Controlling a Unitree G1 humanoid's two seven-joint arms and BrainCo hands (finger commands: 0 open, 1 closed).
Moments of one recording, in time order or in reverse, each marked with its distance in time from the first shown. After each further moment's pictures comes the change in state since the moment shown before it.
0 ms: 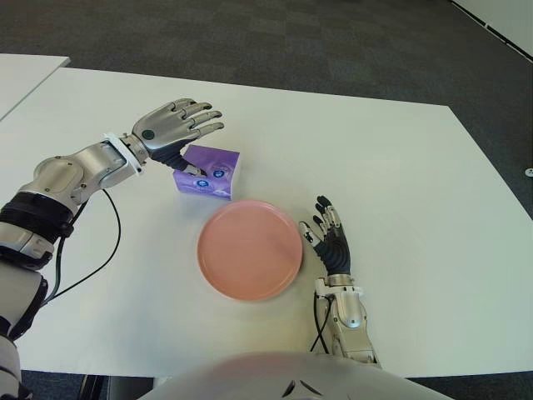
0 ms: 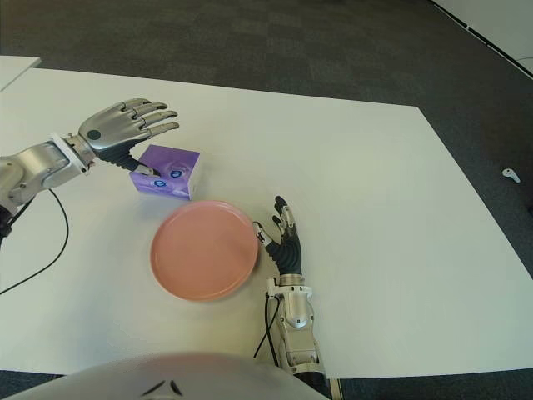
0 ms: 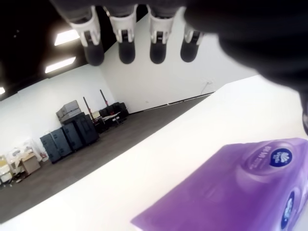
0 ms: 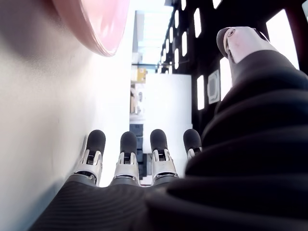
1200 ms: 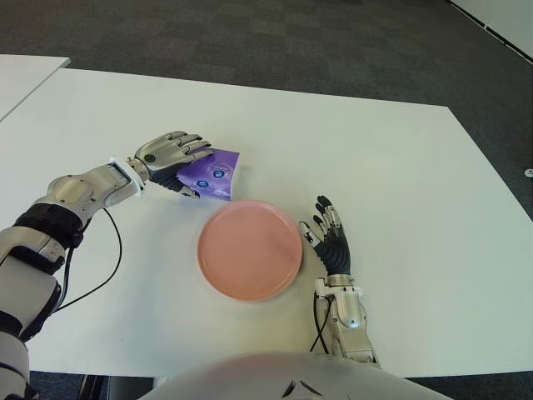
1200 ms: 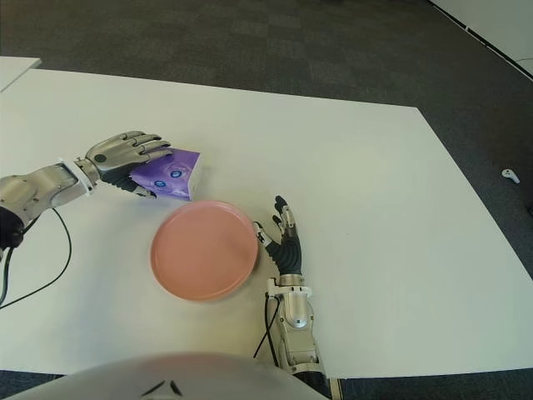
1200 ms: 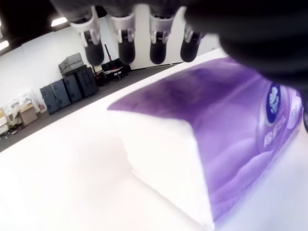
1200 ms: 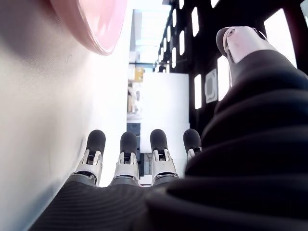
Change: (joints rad) left arm -0.006 -0.062 -0.106 0.236 -0.013 -0.021 -0.020; right arm -0.004 0.001 -0.001 0.013 -0.003 -0.019 -0.013
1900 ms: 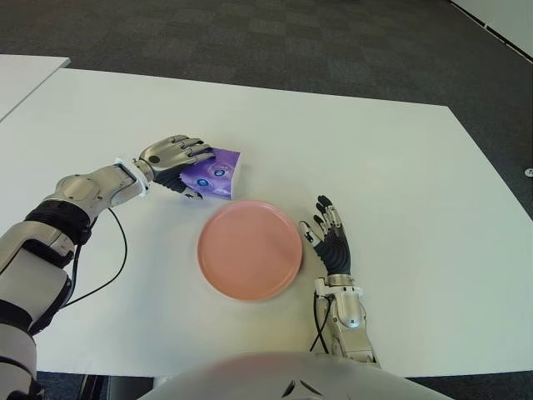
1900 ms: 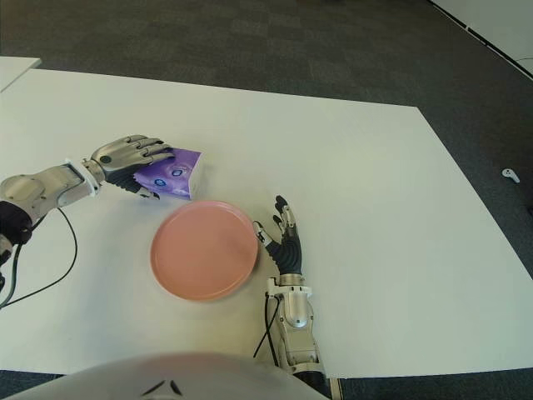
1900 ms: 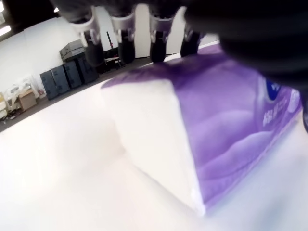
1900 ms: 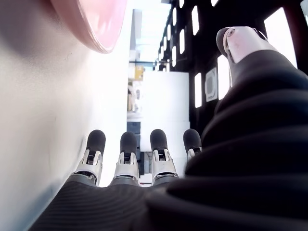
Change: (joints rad) left arm -0.040 -0.045 -0.043 0.092 -0.016 0.008 -0.011; right arm 0.000 0.006 0.002 -0.001 0.000 0.001 -0.005
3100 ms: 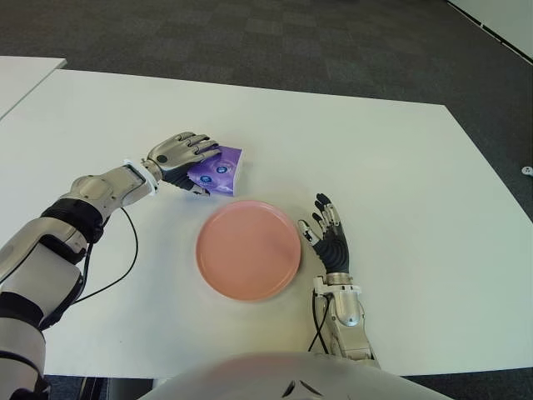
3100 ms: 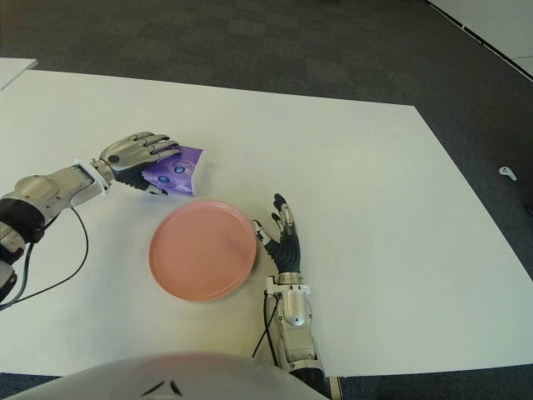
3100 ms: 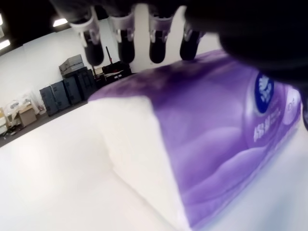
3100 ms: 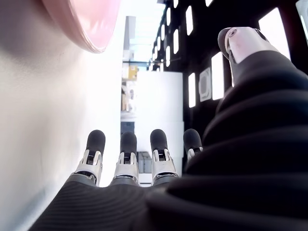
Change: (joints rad) left arm -0.030 -0.039 -0.065 0.038 0.009 0.051 0.115; right arm -0.022 -0.007 0.007 0.039 -0.003 -0.055 -0.003
